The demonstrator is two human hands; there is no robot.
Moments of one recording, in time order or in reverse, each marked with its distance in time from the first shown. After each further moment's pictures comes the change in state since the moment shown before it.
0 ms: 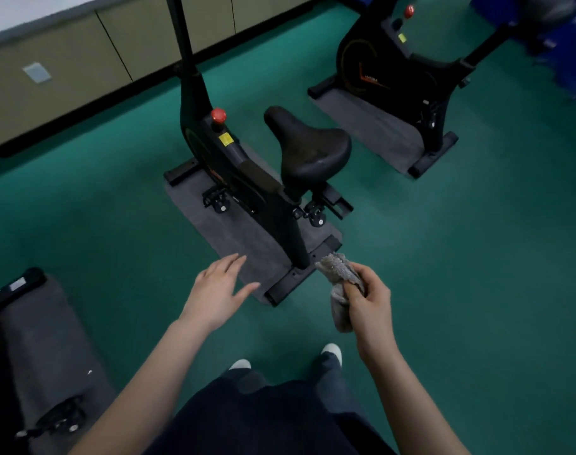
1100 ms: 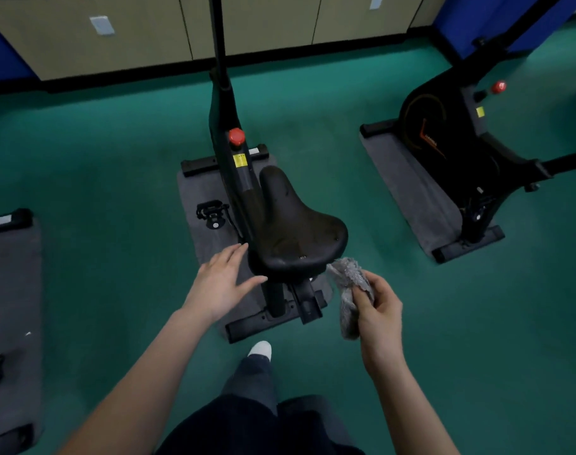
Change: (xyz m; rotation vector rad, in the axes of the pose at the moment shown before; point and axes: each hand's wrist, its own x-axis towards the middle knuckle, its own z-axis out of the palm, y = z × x) left_hand 0.219 0.095 -0.033 -0.259 0.136 -0.290; right_hand 0.301 -0.062 -0.025 -0.162 -0.229 -0.067
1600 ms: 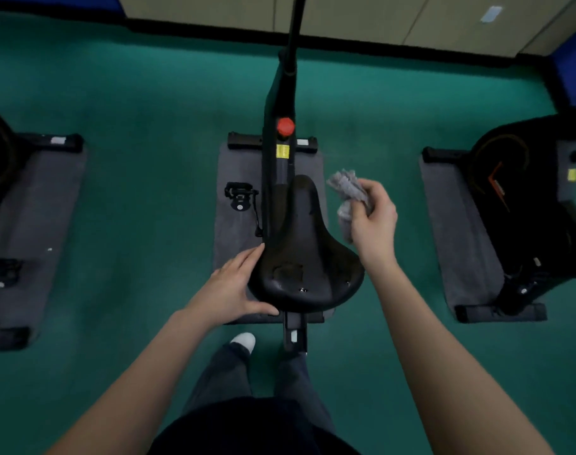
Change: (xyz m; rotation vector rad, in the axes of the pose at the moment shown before) left_hand 0.030 0.017 0.025 -0.288 -0.098 -0.142; right_hand 0.180 -0.074 0.094 -0.325 -0.364 -0.441
